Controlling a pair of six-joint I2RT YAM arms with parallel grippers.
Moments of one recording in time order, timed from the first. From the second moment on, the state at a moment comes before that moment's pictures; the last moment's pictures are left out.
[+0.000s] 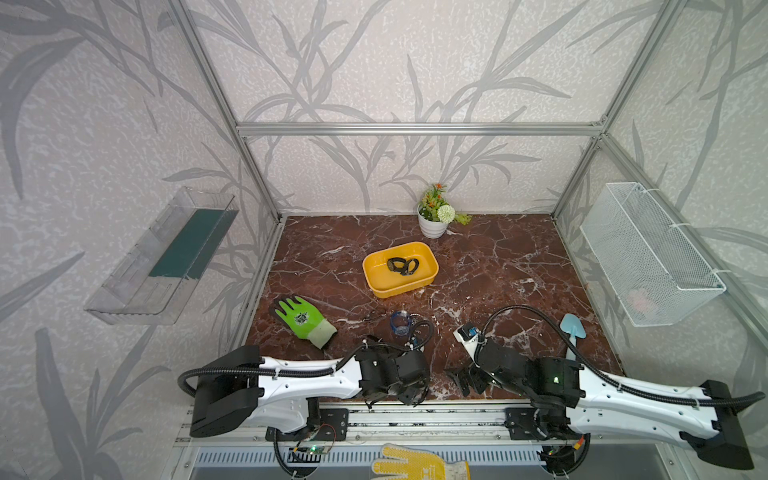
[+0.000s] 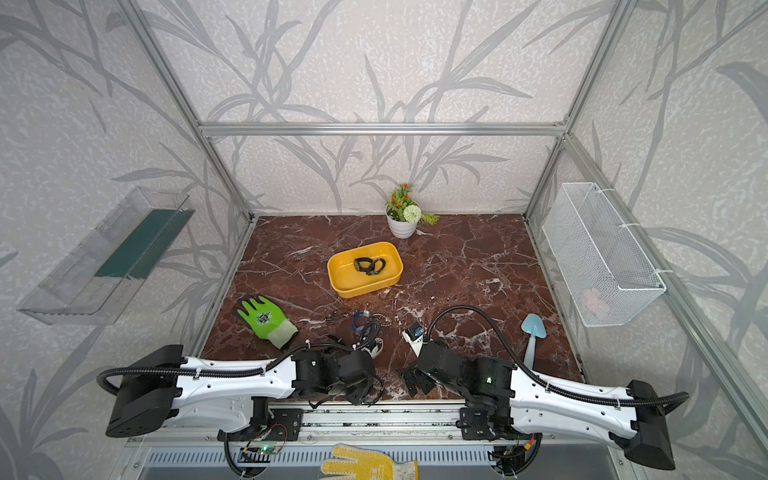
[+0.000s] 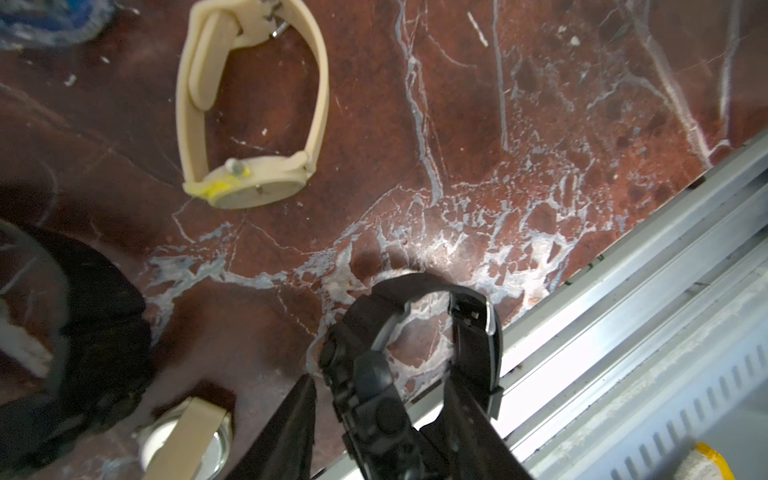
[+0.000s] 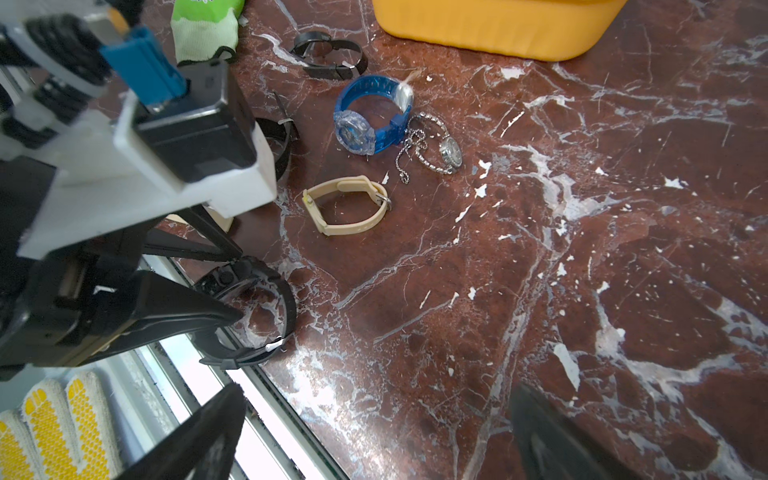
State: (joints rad) left arm -1.29 1.31 0.67 -0.54 -0.10 -0.79; right arm 1.24 0.80 0.53 -0.53 0.26 0.48
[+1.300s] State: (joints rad) left arm -0.97 1.13 0.83 -0.70 -0.22 -0.67; right arm 1.25 0.78 0.50 -0.44 0.35 0.47
